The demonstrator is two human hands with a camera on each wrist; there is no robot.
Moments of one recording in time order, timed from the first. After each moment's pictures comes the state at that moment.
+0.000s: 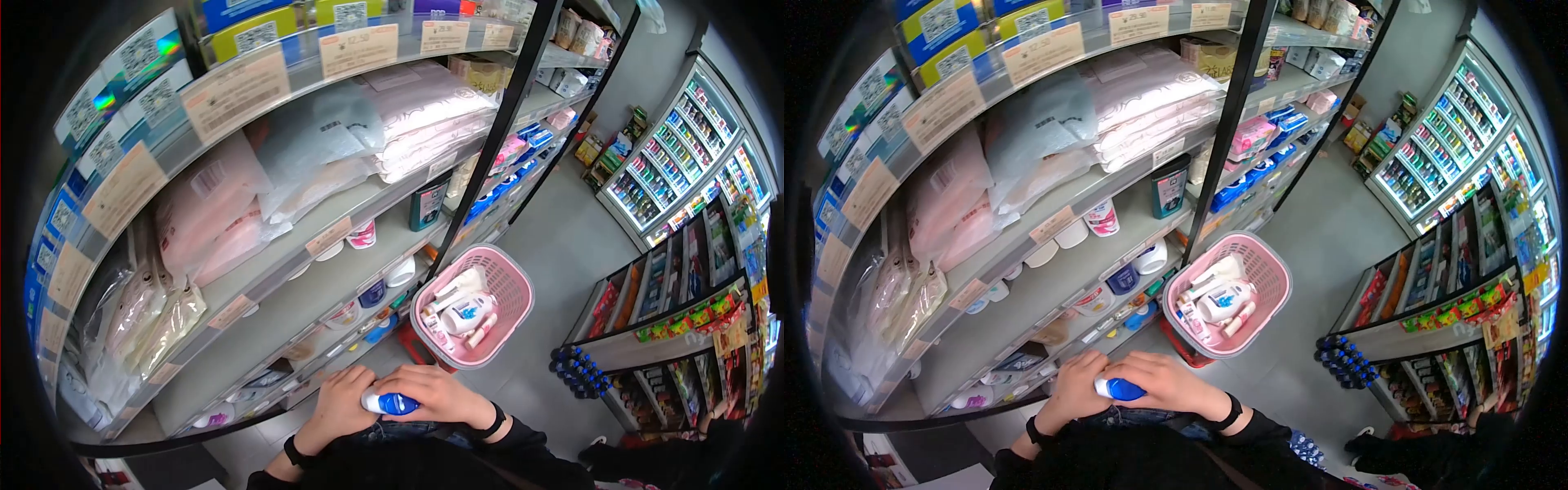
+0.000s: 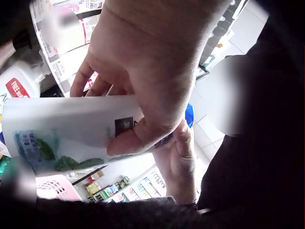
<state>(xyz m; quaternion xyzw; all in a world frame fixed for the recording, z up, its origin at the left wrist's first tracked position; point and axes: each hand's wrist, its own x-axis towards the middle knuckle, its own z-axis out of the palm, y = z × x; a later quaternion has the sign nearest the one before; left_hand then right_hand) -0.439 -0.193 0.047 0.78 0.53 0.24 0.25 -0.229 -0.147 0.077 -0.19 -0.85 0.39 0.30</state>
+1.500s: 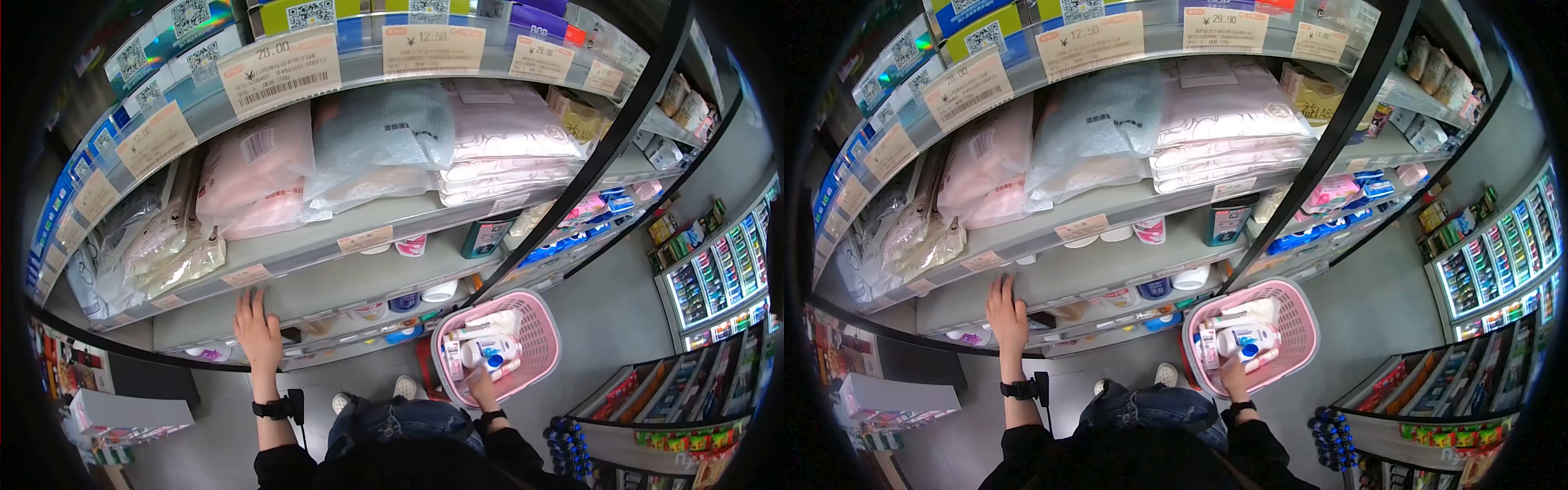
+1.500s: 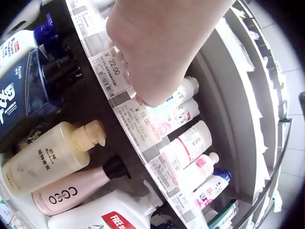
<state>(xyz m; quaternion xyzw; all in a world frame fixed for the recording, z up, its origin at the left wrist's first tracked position) -0.542 -0.186 -0.012 0.43 0.87 0.20 -0.12 -0.056 -0.064 -0.312 -0.65 -0.64 0.39 0.09</state>
